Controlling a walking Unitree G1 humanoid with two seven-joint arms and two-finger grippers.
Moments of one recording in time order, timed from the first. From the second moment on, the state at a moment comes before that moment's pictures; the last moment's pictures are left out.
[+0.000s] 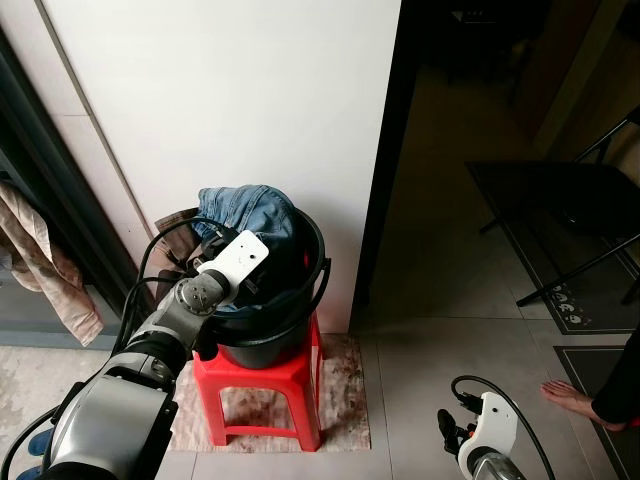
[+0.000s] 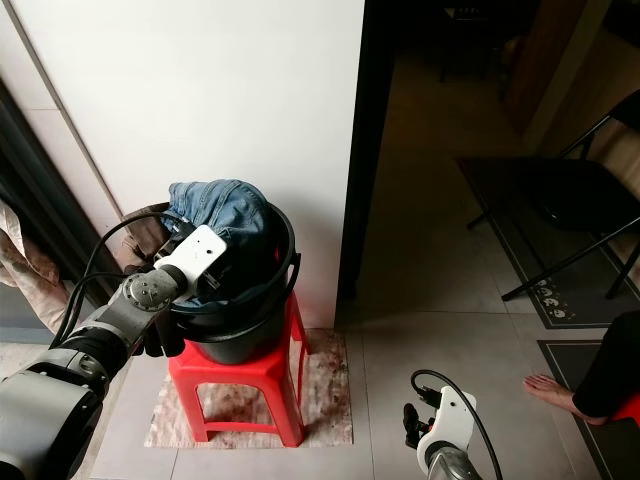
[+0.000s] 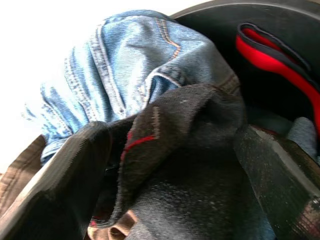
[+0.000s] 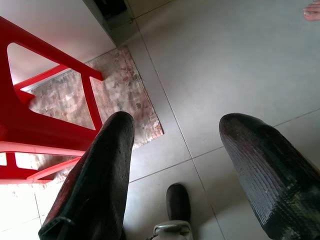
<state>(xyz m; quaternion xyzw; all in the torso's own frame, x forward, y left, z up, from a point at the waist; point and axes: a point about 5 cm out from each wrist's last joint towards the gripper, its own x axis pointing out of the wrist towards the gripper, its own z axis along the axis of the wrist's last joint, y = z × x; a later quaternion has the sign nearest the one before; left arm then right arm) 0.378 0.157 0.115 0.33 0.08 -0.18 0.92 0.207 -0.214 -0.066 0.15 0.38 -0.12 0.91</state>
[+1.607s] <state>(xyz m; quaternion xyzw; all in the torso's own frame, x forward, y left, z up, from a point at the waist) 0.383 0.162 0.113 0.38 0.13 -0.13 0.90 0.207 -0.213 -0.066 0.15 0.38 -0.12 0.91</state>
